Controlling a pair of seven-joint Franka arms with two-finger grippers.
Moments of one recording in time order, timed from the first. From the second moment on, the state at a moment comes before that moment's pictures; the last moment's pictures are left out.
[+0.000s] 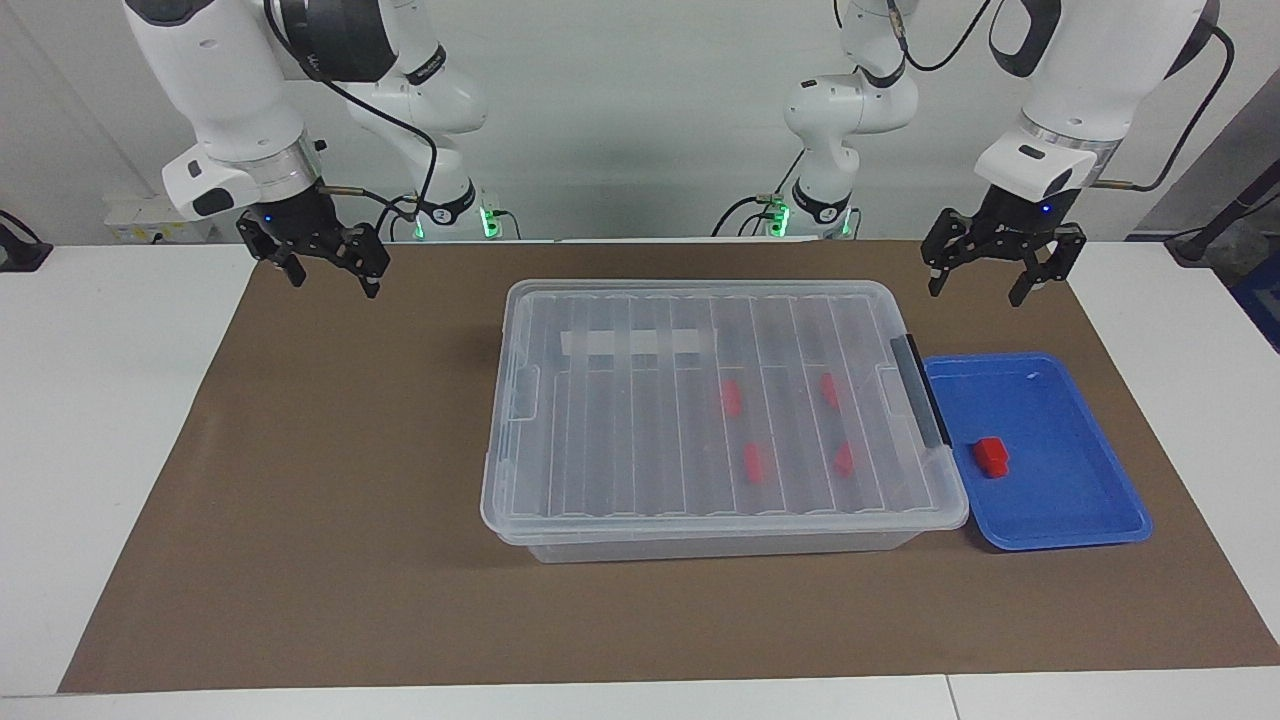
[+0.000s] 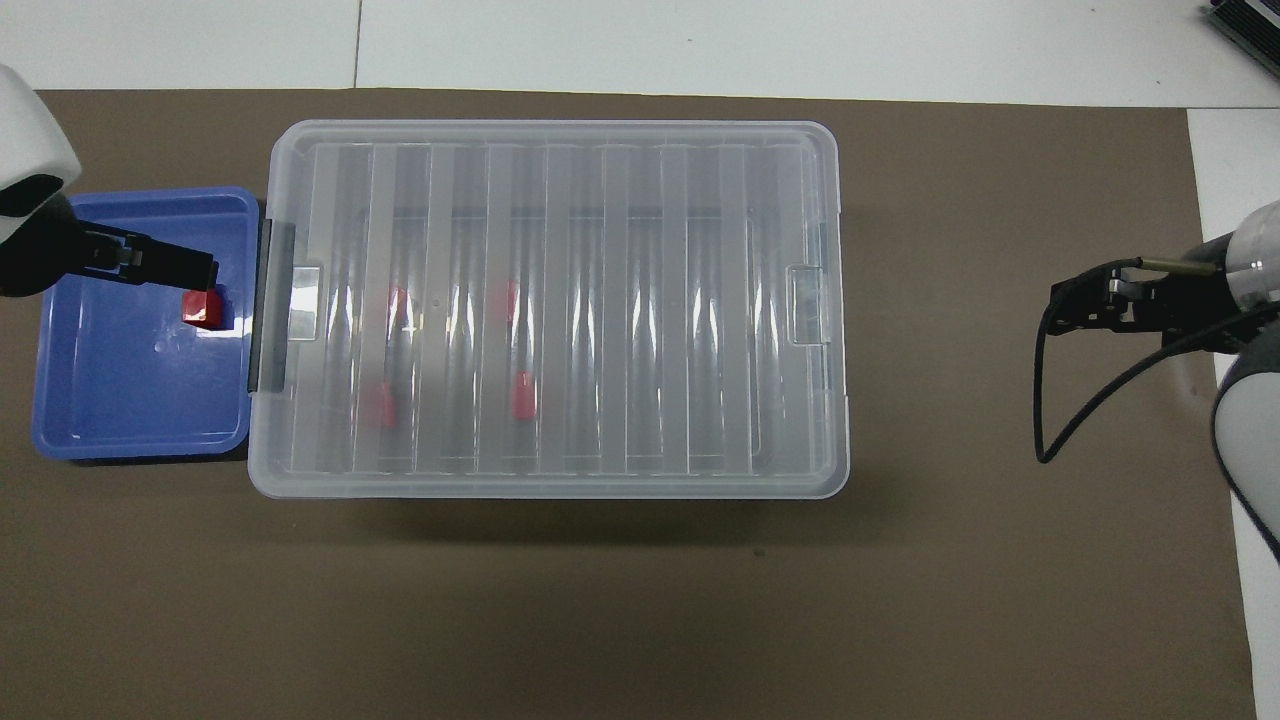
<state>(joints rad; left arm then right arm) 0.02 0.00 -0.15 -1.58 -0.02 1.74 0.13 -0.03 -0.02 0.08 -1.64 -0.03 1.62 0.25</state>
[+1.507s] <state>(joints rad) 0.02 0.00 -0.15 -1.58 -0.02 1.74 0.13 0.11 -0.01 0.10 -1.81 -0.03 1.92 0.43</state>
